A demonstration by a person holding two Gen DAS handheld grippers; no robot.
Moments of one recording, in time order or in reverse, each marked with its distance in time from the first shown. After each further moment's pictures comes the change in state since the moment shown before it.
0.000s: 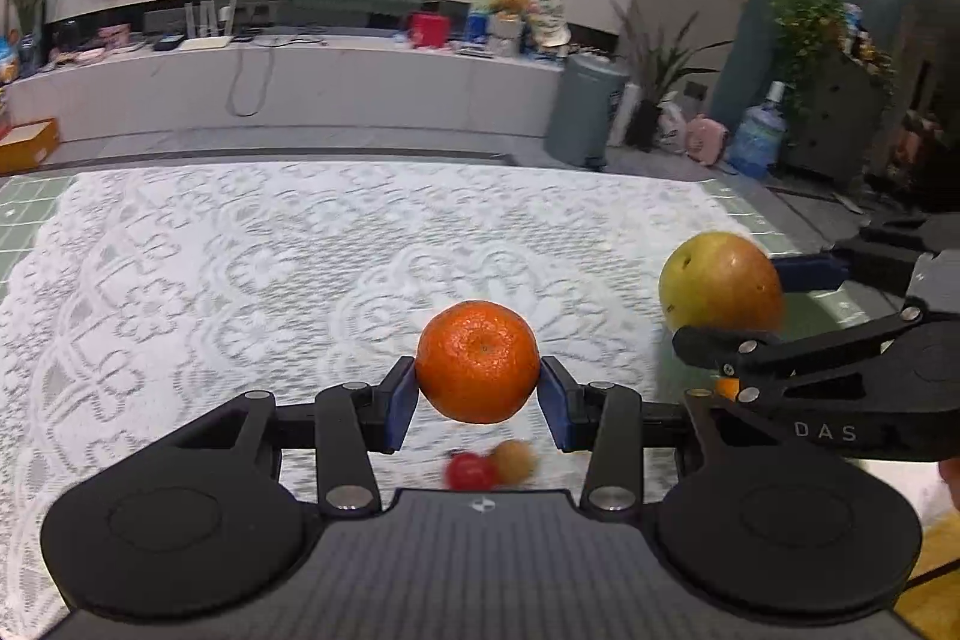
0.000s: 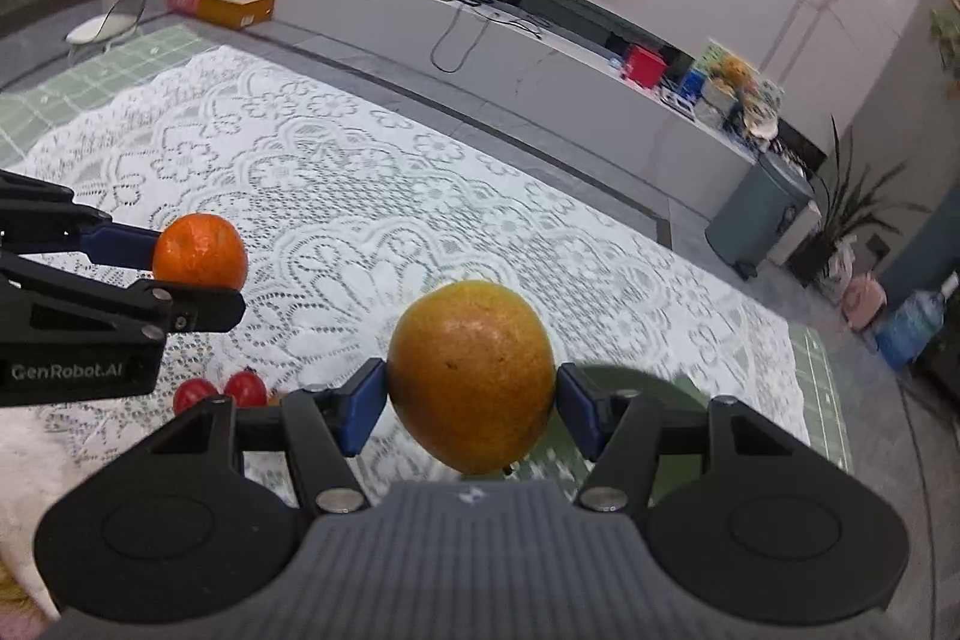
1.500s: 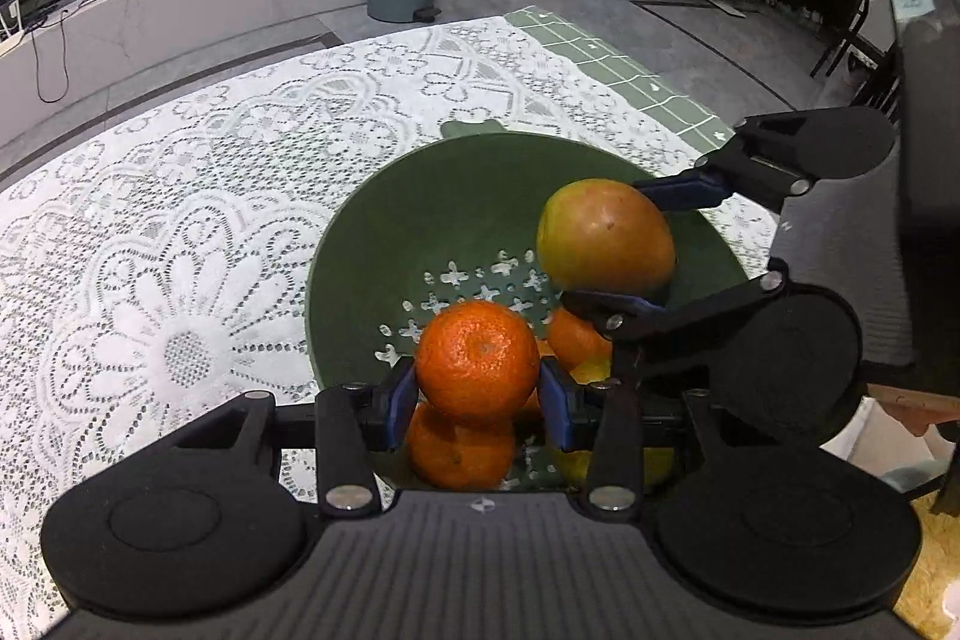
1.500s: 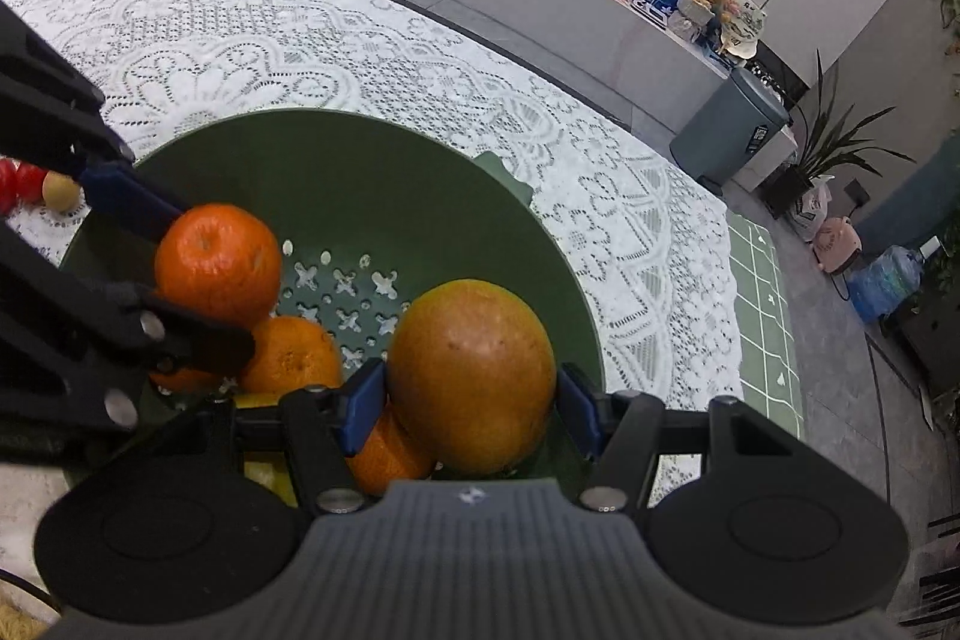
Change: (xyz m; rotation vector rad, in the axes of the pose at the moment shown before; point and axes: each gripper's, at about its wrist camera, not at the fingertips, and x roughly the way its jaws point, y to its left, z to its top) left arm 0.113 -0.140 0.012 0.276 0.316 -0.177; right arm 0.047 -0.117 -0.082 -0.070 0.173 -0.050
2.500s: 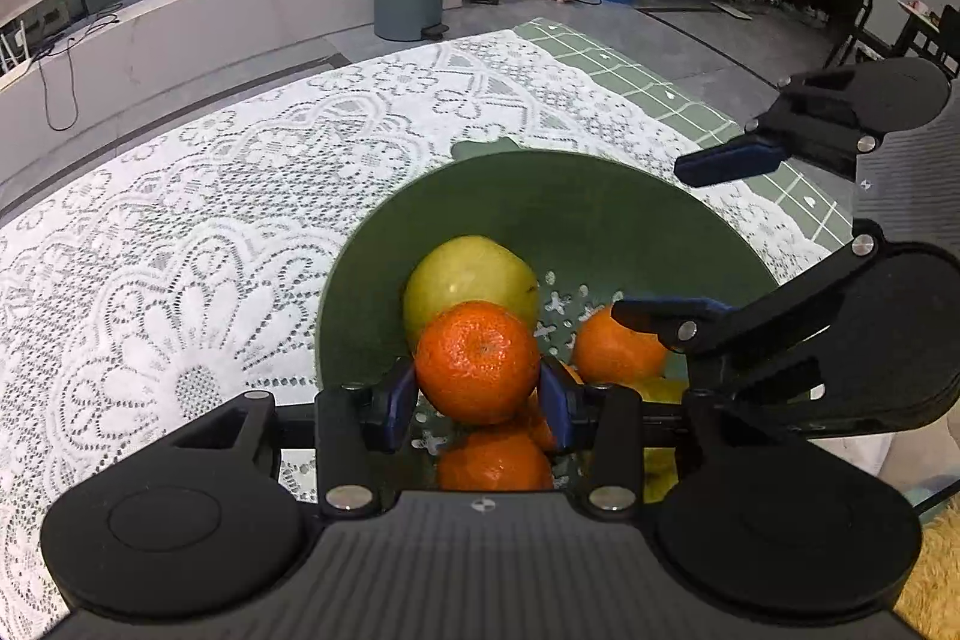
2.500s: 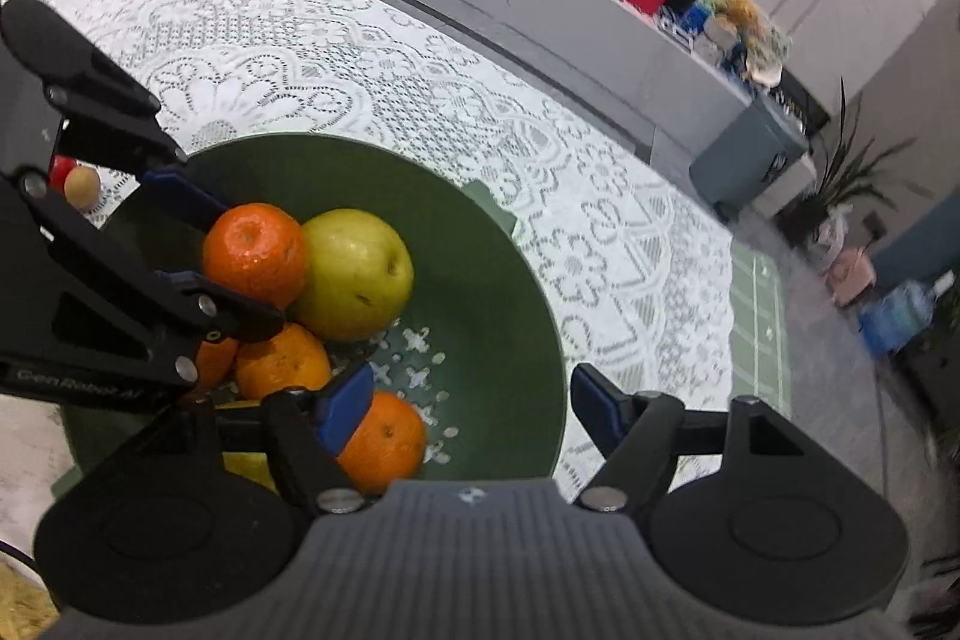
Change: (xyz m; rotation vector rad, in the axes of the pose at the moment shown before) left arm 0.008 -0.002 0.005 0.043 -0.035 0.033; right arm -0.014 -0.016 0.006 -0.045 -0.015 0.048
